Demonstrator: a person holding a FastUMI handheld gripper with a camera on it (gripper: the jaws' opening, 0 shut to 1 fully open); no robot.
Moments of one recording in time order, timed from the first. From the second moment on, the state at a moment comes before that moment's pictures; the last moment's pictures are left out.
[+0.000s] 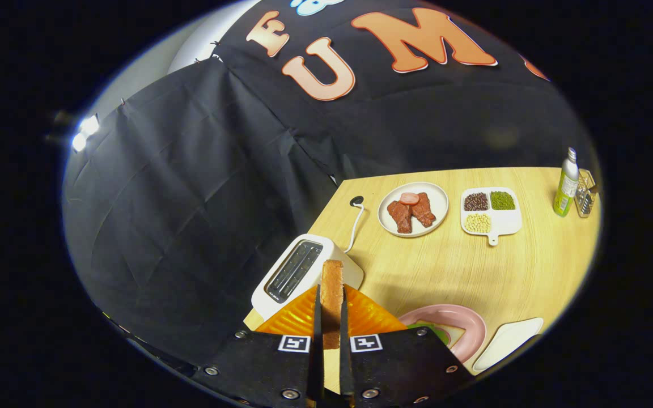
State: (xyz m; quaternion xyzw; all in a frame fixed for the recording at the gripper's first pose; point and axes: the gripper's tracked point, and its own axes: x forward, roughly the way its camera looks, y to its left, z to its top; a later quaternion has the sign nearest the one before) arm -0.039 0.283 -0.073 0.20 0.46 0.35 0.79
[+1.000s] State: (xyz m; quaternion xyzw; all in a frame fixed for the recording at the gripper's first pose) arm -0.094 0.208 -0.191 0.24 0.52 0.31 0.75
